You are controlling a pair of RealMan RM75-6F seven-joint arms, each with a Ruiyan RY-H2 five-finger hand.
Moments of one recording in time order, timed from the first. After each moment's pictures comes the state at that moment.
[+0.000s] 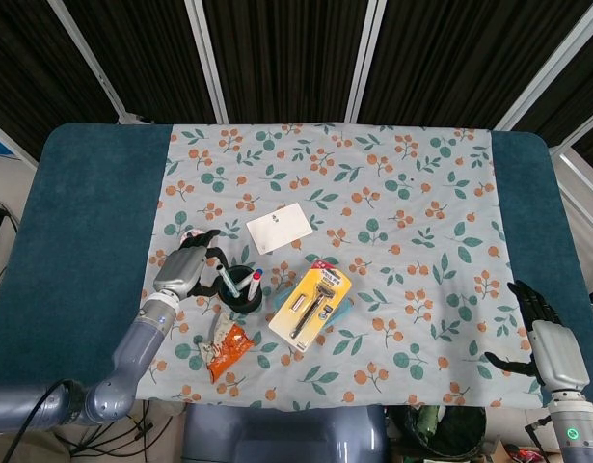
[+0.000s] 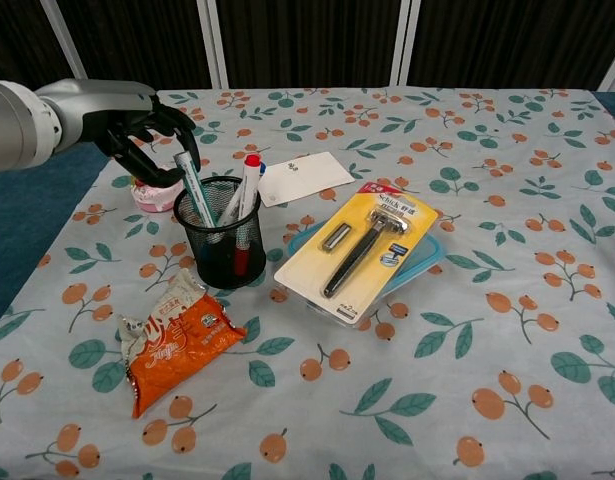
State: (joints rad) left arm -0.87 -1.40 -0.22 -1.86 0.50 1.06 0.42; right arm 0.08 -1.08 0.07 -1.75 -1.38 1.35 0.14
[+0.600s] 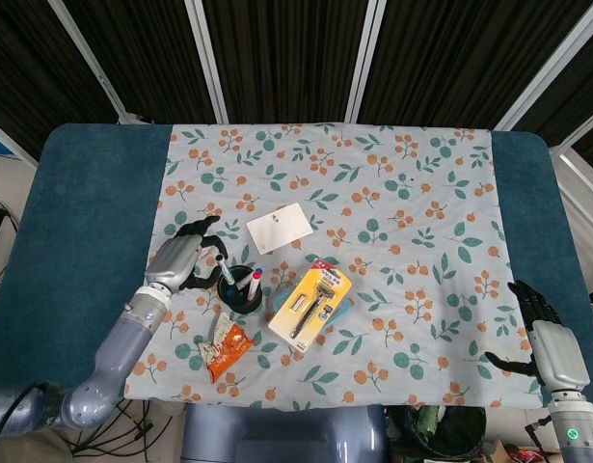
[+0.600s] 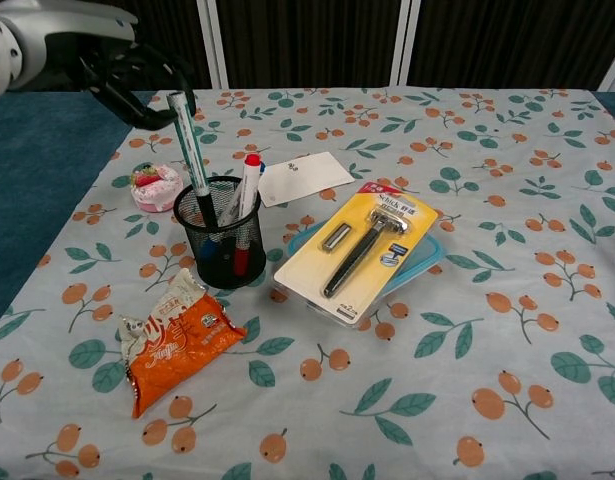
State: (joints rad) left arm -0.86 -1.24 -0.28 -2.03 0.53 1.06 0.38; right arm 0.08 -1.08 0.07 -1.75 -1.38 1.35 0.14
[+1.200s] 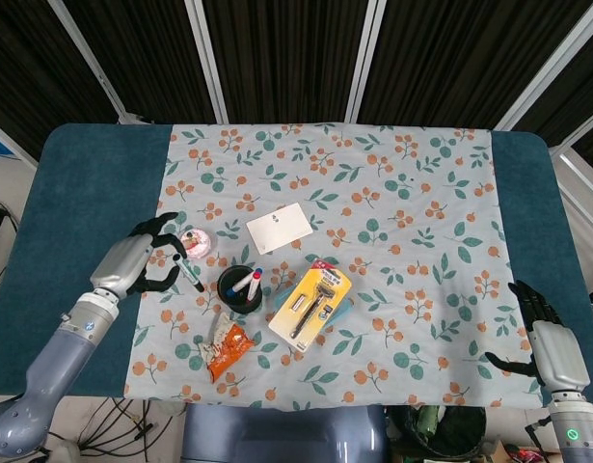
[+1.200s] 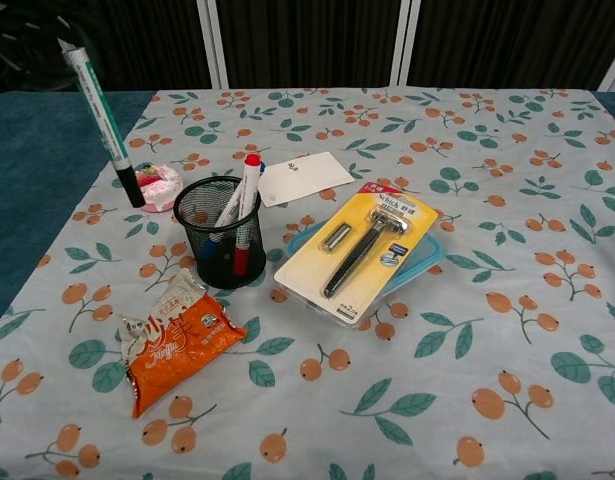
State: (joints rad) left arm -0.70 -0.97 -0.24 -2.13 0.72 0.97 0.16; right arm 0.08 -1.08 0.07 -1.75 -1.38 1.35 0.13
